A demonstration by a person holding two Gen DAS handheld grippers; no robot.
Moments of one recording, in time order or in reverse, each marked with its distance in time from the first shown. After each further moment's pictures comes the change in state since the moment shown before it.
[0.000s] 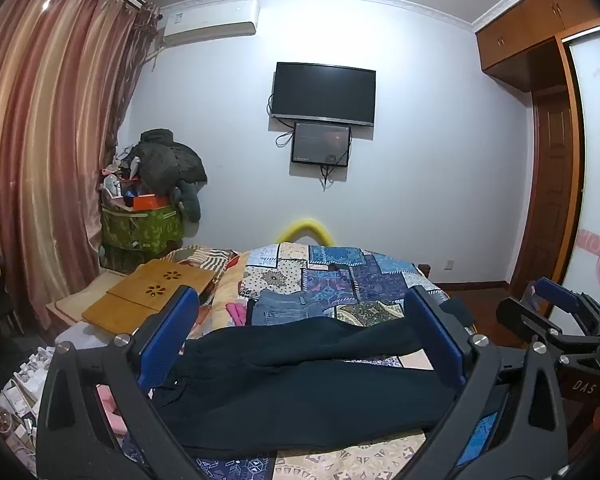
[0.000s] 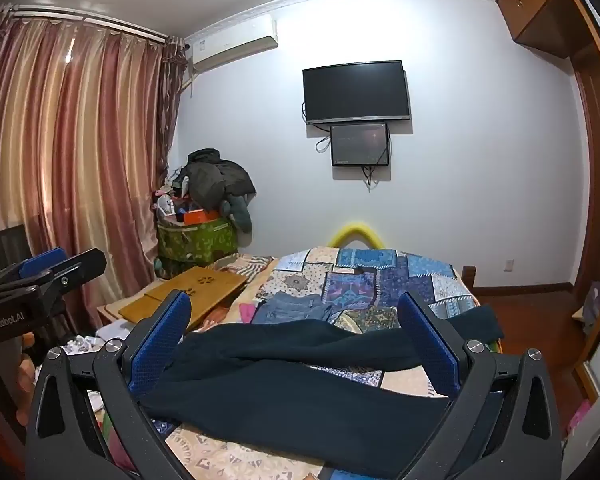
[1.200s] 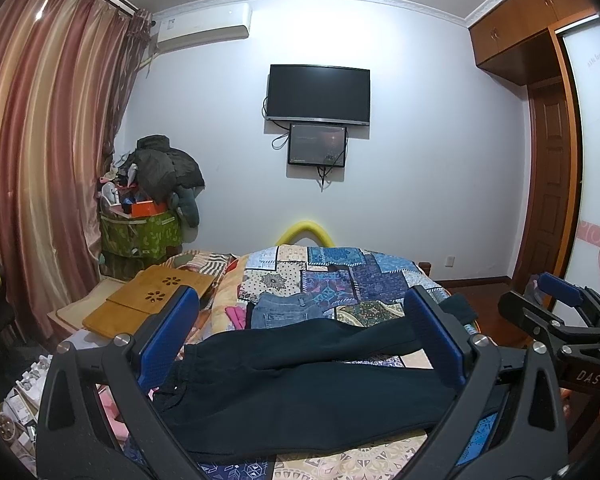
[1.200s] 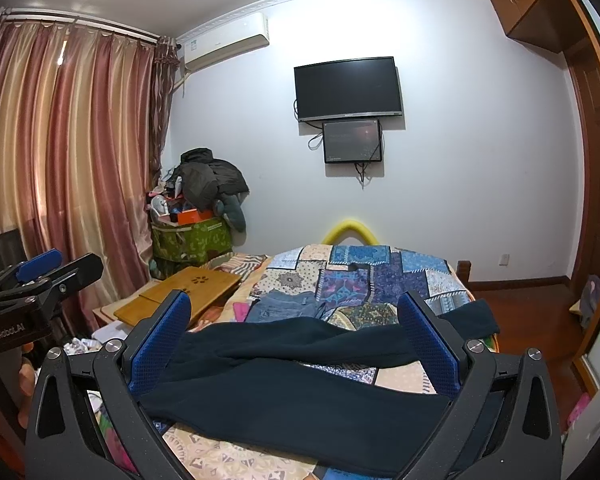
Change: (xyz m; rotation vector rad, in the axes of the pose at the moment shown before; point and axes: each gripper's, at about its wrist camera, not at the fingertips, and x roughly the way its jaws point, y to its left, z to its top) left arm 0.002 -0.008 -0.003 0.041 -0.015 0.001; right arm 0.003 -0.004 -0.003 0.014 0.009 -0.022
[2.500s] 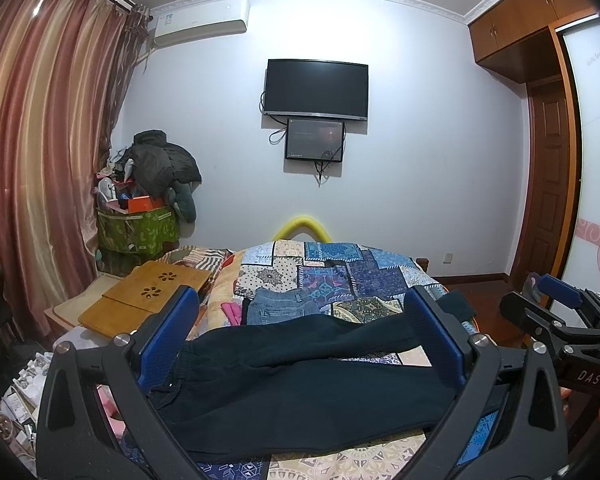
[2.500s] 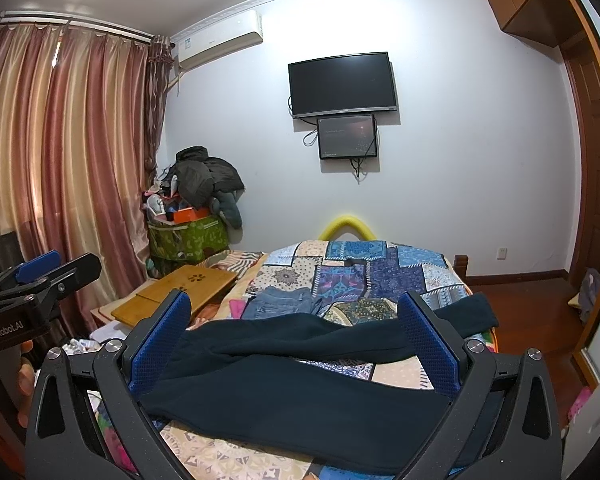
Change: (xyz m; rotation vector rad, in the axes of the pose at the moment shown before) left arm 0.005 -0.001 -0.002 -0.003 0.019 -0.010; right arm -0.001 -0.008 -0.004 0.015 0.011 -0.006
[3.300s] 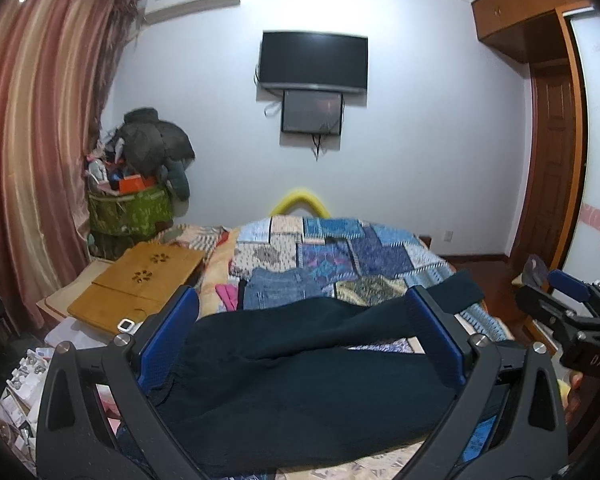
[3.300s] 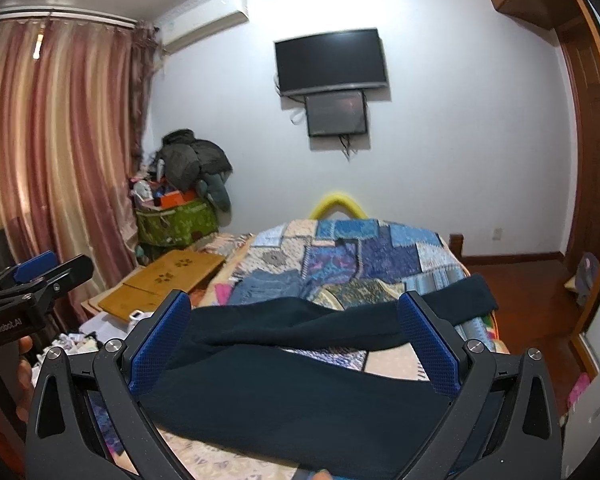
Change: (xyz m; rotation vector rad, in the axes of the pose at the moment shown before) left arm 0.074 0.016 -0.011 0.012 0.112 -0.019; right arm 0.049 -0.031 -0.008 0.047 0.110 -0.048
